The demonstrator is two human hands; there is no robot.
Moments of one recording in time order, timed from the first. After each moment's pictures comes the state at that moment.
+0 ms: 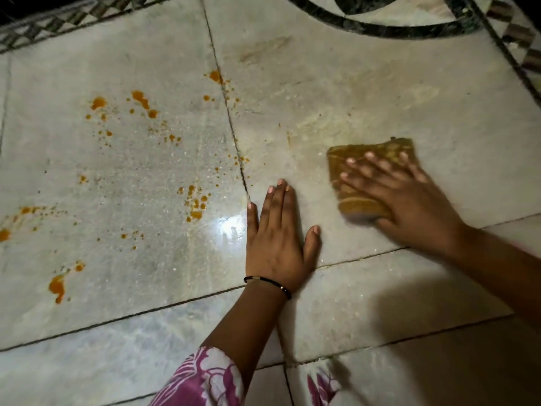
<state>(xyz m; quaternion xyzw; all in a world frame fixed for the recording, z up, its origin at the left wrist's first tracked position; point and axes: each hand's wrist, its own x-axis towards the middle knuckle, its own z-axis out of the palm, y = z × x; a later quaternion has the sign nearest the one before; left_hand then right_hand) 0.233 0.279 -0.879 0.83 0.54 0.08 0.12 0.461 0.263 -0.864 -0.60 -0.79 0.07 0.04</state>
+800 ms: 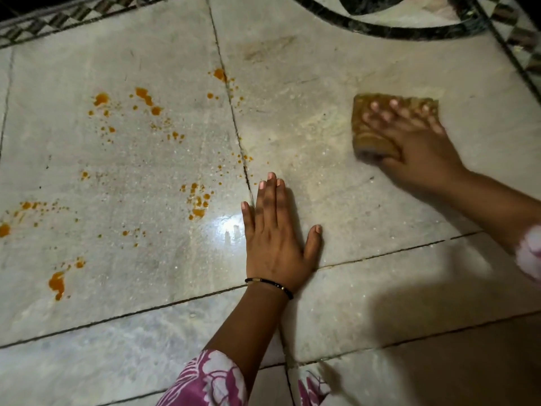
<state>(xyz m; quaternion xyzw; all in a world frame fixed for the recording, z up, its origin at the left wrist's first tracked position) 0.230 0.276 -0.877 0.81 0.56 0.13 0.12 0.490 0.322 -0.857 -0.70 -0.71 0.09 0.08</state>
